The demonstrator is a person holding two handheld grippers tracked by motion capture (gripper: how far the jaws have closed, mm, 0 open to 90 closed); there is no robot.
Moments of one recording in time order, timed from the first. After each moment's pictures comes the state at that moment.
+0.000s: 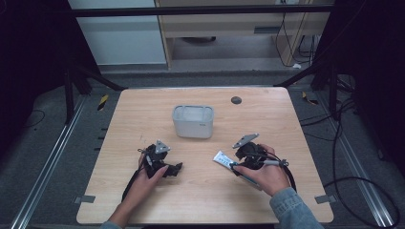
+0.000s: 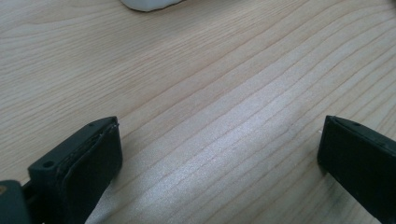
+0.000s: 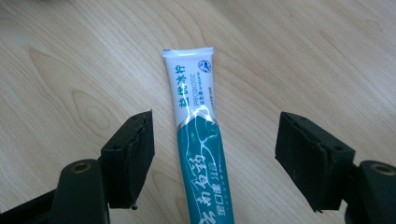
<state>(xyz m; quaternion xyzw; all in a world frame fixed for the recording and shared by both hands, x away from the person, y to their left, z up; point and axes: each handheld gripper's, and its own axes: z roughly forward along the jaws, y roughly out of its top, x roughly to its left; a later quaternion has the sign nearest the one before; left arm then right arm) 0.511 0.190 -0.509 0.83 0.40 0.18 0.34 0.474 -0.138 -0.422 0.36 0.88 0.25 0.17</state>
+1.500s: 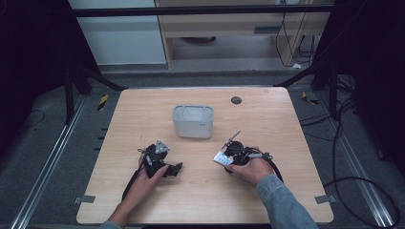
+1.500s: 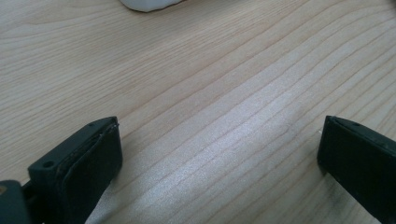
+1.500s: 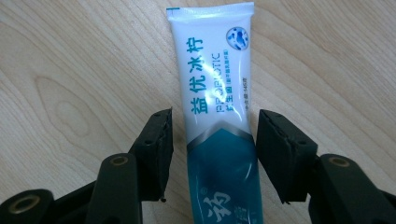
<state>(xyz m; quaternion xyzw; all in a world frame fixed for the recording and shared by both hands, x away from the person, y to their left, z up) 0.511 0.190 -0.509 0.83 0.40 0.17 0.34 0.514 -0.113 -0.468 0.37 0.91 0.17 0.07</state>
